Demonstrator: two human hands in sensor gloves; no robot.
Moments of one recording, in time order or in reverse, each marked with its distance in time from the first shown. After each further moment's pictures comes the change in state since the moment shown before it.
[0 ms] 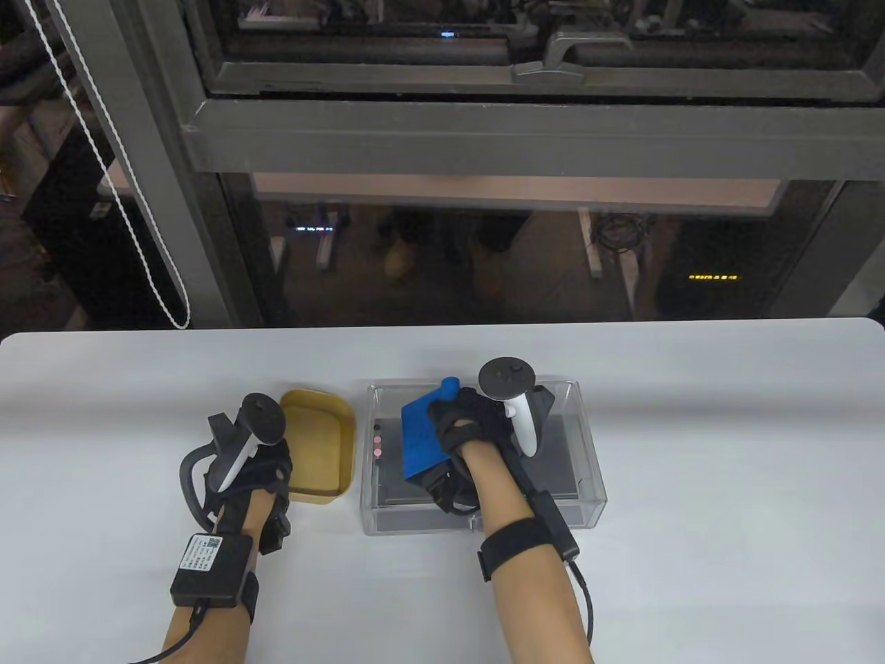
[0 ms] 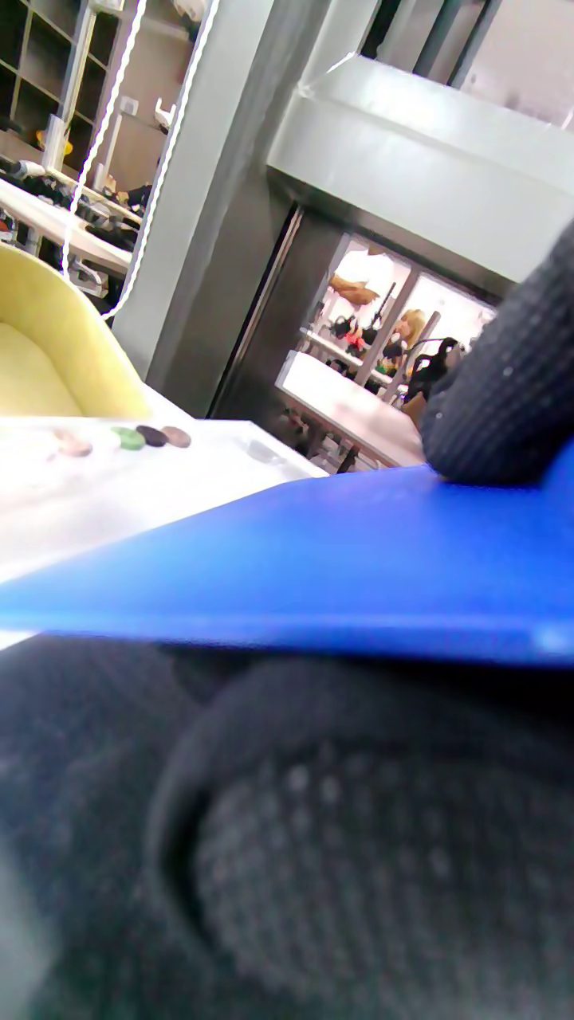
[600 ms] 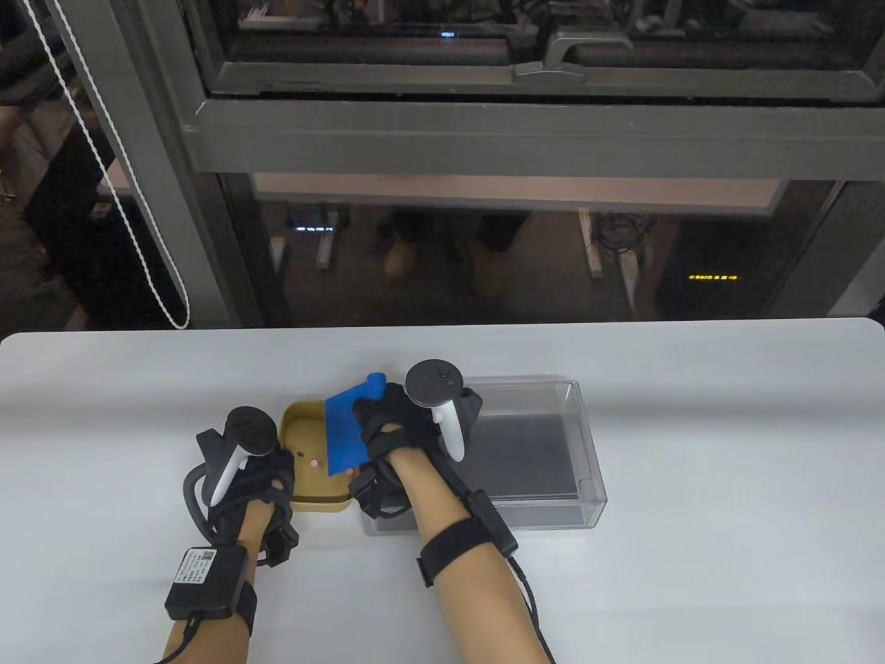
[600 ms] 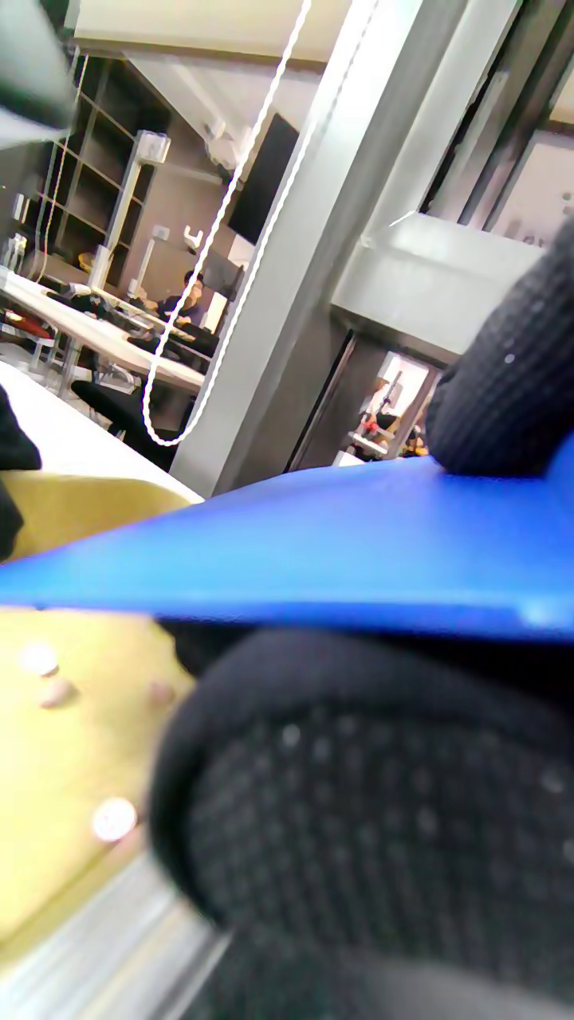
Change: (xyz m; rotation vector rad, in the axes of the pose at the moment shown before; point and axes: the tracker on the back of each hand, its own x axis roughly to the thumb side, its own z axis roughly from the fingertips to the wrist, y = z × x) left_hand -0.022 -0.017 0.000 -0.098 -0.008 0.199; right_hand 0.052 0.061 0.015 0.020 -0.160 -0.076
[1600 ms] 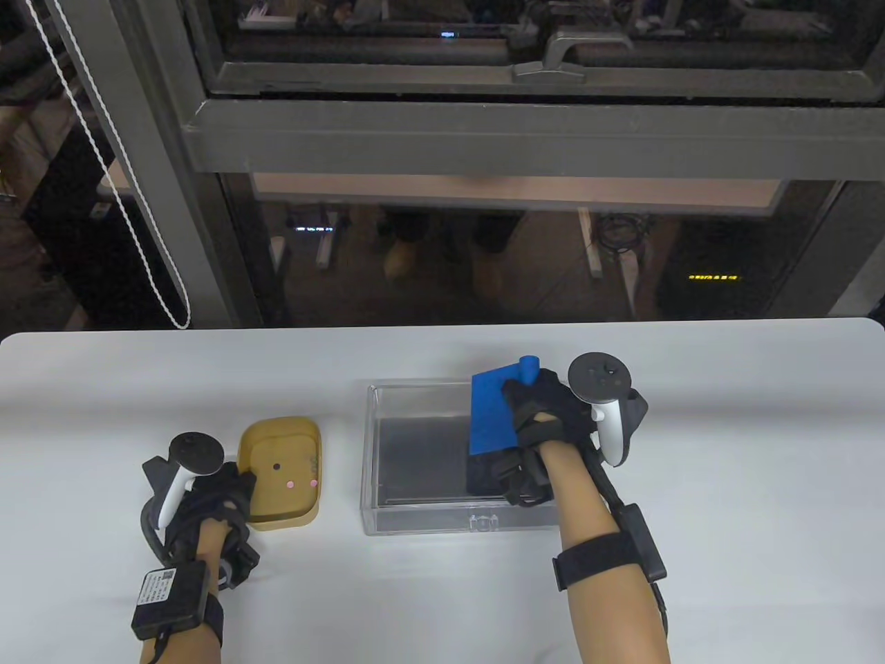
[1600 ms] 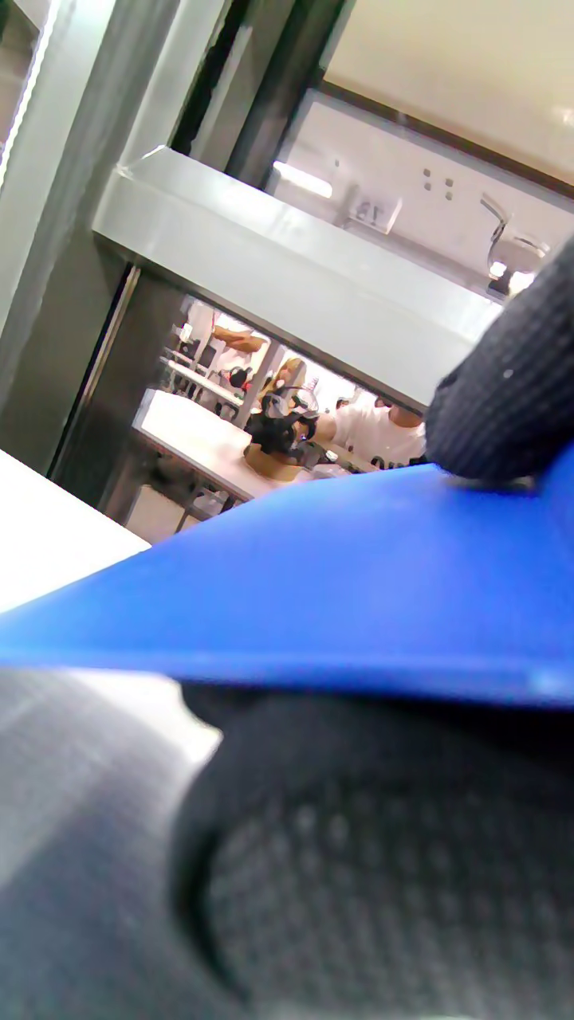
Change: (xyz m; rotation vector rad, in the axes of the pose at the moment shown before) left_hand -0.068 -0.014 -0.011 -0.094 0.121 0.040; right_hand -0.061 -0.175 0.041 -0.222 0.074 -0.022
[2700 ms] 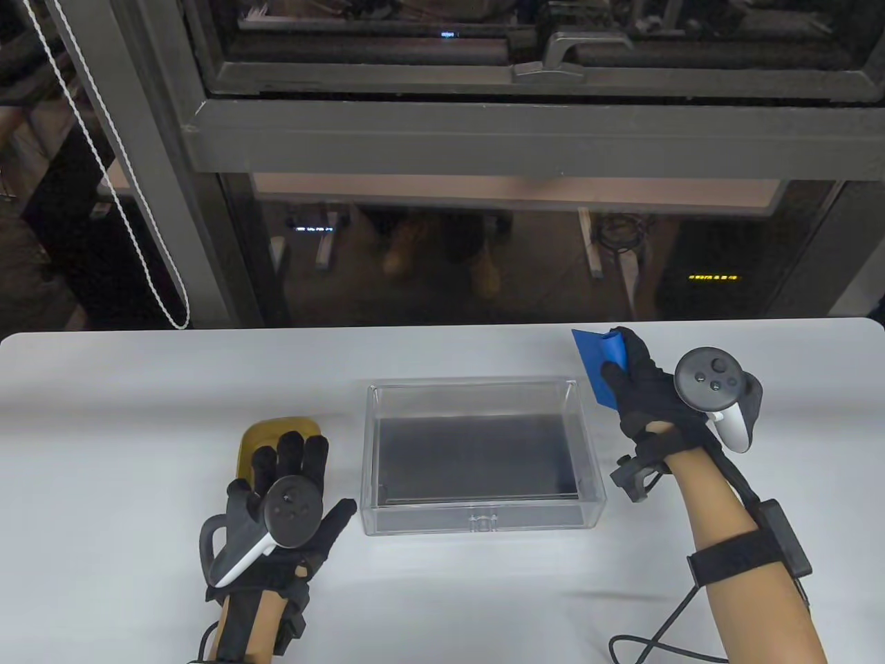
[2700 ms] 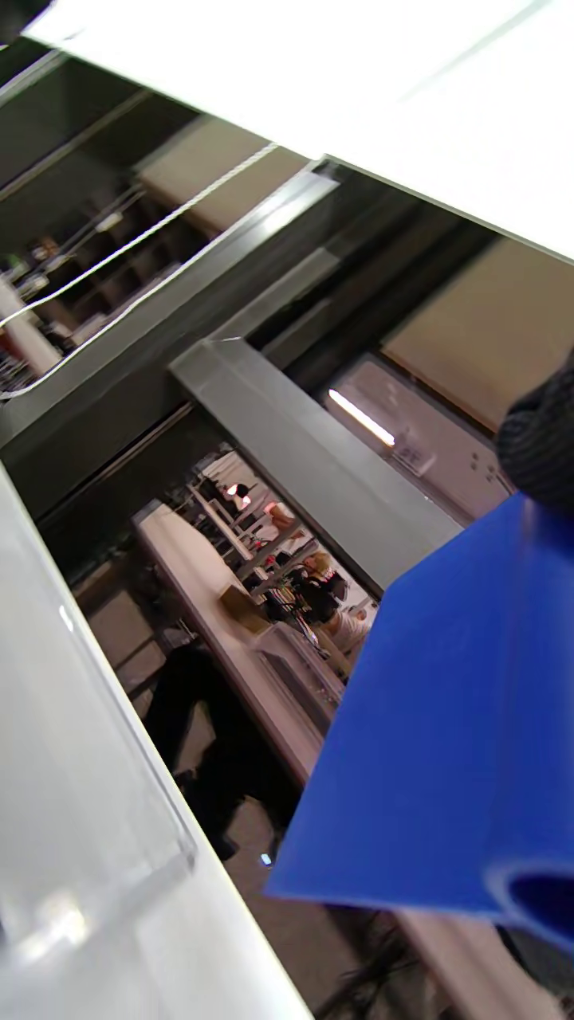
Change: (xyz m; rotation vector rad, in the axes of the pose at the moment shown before) left_hand 0.112 -0.004 0.176 0.127 -0.543 -0.292; right_hand -0.021 -0.106 -0.012 0.028 -0.551 0.258
